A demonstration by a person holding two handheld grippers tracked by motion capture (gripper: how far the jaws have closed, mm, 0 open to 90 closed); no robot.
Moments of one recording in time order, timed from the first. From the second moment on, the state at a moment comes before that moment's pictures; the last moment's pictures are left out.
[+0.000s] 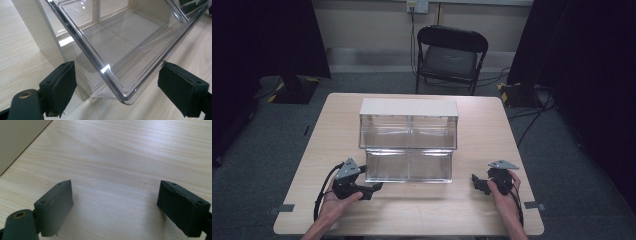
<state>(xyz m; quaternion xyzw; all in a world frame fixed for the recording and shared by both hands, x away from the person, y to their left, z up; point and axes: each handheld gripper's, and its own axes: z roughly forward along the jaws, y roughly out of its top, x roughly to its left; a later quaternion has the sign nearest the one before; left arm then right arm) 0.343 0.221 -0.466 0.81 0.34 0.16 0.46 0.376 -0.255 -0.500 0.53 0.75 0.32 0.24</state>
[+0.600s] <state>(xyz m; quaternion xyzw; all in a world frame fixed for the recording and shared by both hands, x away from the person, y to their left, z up) 0.339 0.218 -0.463 0.81 0.34 0.17 0.45 0.376 -0.255 -0.500 0.53 0.75 0.32 0.24</state>
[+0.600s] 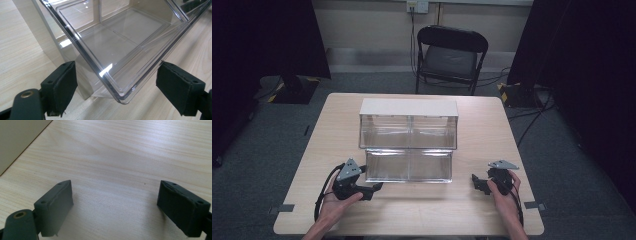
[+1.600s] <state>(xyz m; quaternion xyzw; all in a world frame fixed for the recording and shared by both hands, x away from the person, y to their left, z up) 0.331 0.227 -0.450 0.79 0.33 0.17 0.48 0.376 -0.255 -0.500 0.53 0.75 0.32 0.24</state>
